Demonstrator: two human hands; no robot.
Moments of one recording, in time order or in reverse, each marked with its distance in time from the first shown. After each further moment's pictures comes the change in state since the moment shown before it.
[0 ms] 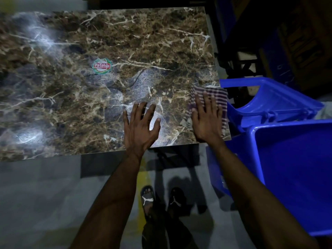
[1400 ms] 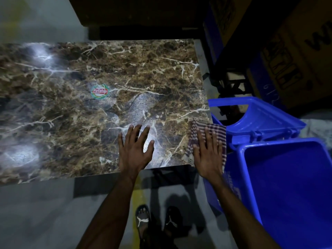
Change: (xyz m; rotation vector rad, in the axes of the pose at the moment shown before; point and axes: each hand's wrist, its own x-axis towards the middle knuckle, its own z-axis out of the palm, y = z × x) left_hand 0.001 0.005 -0.008 -0.009 -0.005 -0.018; right_hand -0.051 0.039 0.008 -0.005 0.023 0.057
